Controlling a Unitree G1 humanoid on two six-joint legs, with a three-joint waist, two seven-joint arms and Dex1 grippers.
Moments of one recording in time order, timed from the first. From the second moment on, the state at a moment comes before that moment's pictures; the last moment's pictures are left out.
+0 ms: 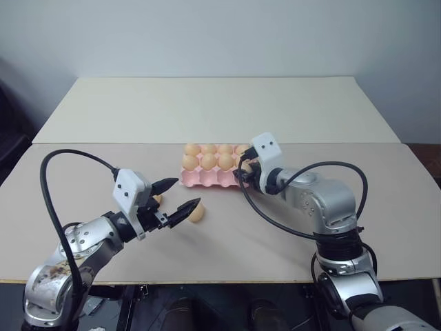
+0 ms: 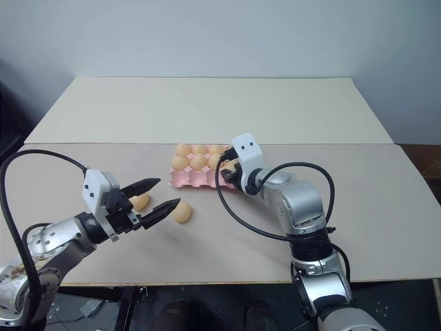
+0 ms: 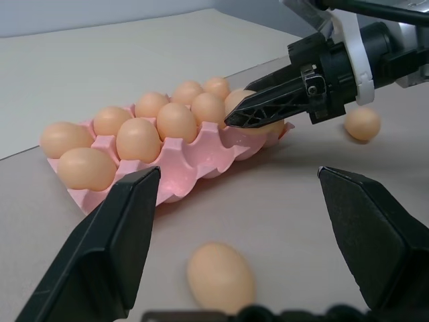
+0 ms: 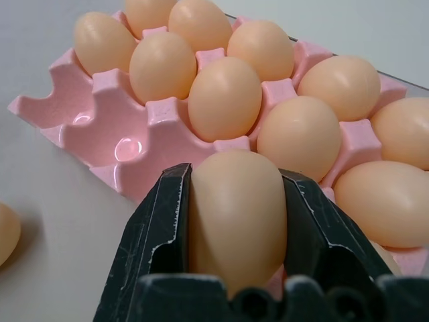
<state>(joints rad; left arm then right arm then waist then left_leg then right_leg) -0.02 0.59 0.20 -0.69 -0.67 0.68 -0.54 -0.70 -0.23 0.11 -0.21 0.29 1.19 0.26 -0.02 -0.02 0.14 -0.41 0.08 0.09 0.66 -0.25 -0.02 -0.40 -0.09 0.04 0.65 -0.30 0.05</state>
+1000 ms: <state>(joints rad) -0.06 0.65 0.20 -0.65 -0.71 0.68 -0.61 -0.52 -0.74 -0.07 -0.44 0.51 1.14 0.68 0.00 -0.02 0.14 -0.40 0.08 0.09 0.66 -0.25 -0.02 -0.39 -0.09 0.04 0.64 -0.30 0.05</state>
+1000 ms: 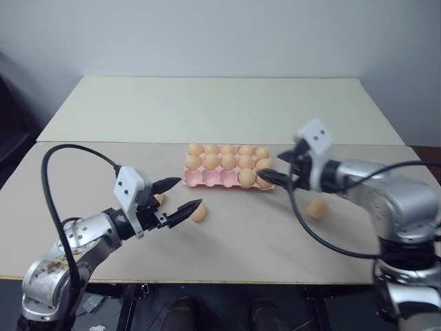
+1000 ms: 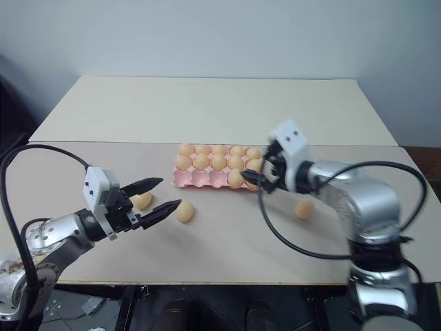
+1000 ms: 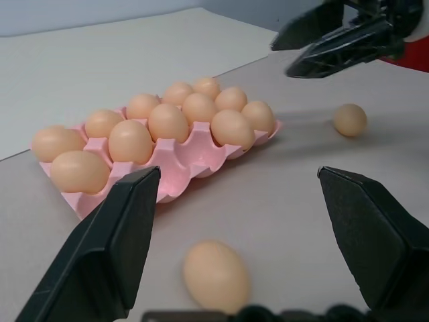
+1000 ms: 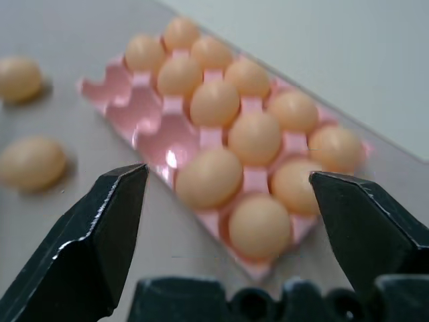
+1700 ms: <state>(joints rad) -0.20 0.71 0.17 -0.46 -0.71 0.67 -0.80 -0.06 -1.01 -0.51 -0.49 0.61 1.09 0.83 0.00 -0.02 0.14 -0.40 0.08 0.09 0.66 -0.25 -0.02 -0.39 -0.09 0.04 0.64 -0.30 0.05</state>
